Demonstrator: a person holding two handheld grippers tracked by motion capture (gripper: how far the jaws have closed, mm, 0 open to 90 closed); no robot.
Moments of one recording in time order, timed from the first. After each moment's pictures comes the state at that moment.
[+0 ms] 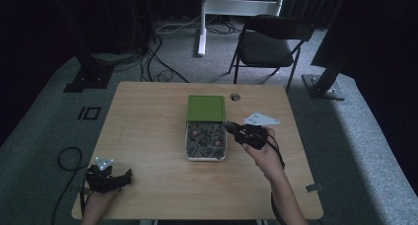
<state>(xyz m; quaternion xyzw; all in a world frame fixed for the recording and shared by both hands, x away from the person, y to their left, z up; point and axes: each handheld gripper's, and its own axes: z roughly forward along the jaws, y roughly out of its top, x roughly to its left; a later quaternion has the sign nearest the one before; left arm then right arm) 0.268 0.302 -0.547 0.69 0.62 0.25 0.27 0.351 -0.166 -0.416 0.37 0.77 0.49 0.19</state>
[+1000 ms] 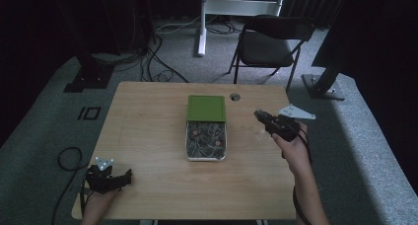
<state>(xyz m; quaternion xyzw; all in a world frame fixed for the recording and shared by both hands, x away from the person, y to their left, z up) 0.268 0.302 -0.547 0.69 0.62 0.25 0.27 0.363 -0.251 -0.399 0.44 0.72 0.48 0.26</state>
